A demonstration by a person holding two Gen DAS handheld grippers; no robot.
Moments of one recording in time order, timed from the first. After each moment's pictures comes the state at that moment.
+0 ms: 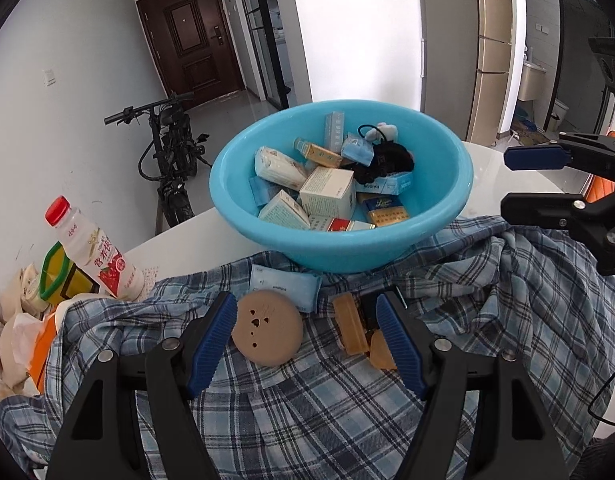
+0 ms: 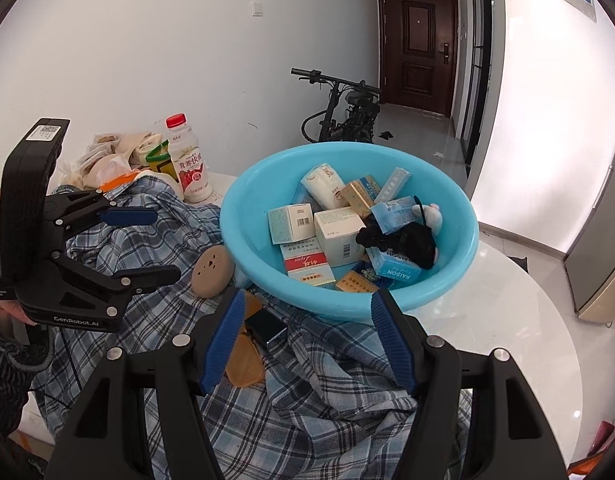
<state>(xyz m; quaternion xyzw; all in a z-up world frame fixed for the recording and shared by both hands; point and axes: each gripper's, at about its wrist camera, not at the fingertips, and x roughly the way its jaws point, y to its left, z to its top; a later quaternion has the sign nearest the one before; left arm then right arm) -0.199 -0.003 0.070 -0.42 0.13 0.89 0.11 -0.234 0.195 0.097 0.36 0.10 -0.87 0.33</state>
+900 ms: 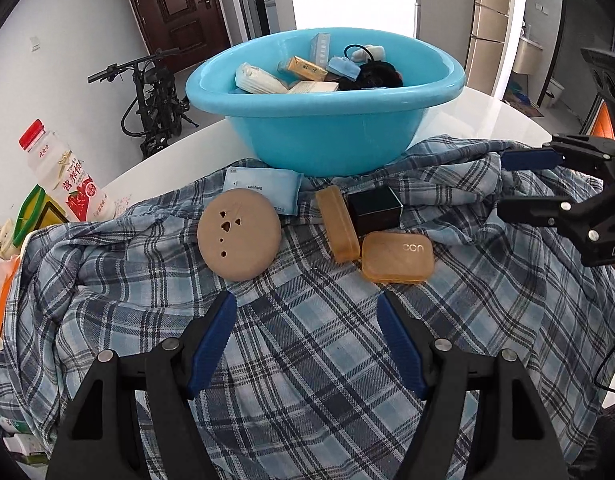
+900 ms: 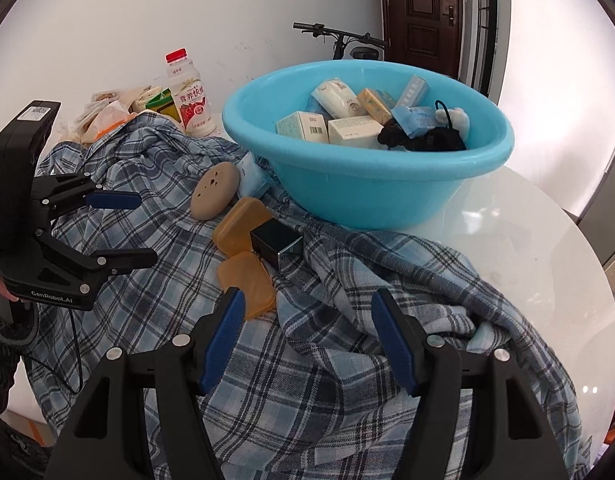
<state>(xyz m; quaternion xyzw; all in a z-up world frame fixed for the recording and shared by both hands) -0.167 -0.014 0.006 -0.48 0.12 0.86 0.13 -0.208 0.198 0.016 0.42 0.10 -0.84 0.33</state>
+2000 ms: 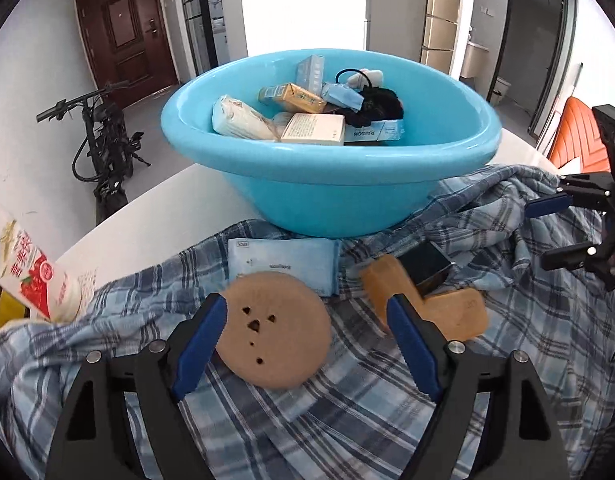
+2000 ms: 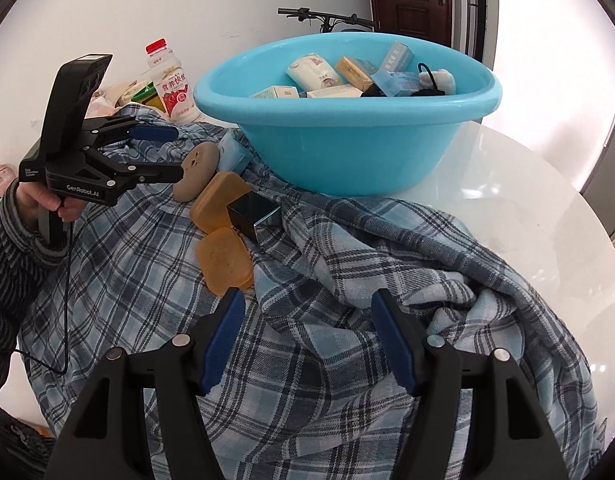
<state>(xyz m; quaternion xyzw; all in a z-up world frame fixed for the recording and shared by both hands) -0.254 -0.050 -0.012 -0.43 0.13 0.86 0.23 -0.217 0.214 -0.002 0.45 0.08 -0.83 0.31</state>
